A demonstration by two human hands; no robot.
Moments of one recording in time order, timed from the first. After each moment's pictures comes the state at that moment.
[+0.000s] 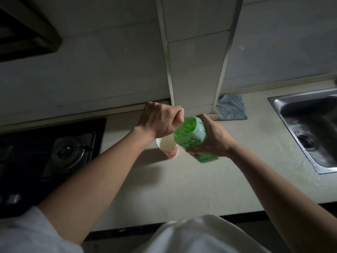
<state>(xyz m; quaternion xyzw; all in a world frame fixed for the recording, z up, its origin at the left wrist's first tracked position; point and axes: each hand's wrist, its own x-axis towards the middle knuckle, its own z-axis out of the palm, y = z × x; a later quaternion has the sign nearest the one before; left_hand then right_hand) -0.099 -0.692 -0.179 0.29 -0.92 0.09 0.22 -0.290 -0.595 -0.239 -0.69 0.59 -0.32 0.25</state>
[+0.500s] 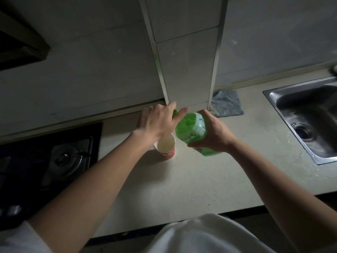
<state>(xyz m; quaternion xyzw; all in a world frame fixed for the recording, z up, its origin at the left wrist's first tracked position) -0.116 -0.688 -0.174 0.37 -0.92 0.00 0.12 -0.303 -0.598 -0.246 -0.66 0.64 -0.32 0.21</state>
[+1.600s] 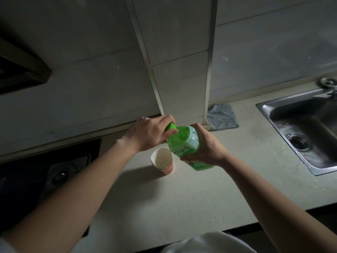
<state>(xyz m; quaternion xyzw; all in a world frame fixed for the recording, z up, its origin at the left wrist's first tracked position) -0.097 -0.707 -0.152 0.19 -0.97 0.01 0.15 -0.296 -0.603 -0.241 -0.64 0.61 -0.39 0.26</state>
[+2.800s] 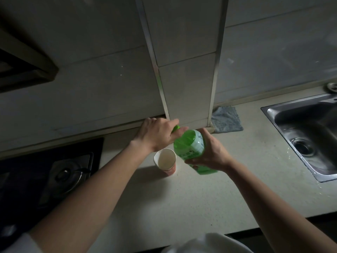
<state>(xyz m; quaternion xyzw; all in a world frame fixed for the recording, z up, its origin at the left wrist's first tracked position) -0.111 -0.712 -0.170 0.28 -0.95 0.03 0.13 -0.297 -0.604 -0.257 -0.63 0.61 -0.40 0.27</state>
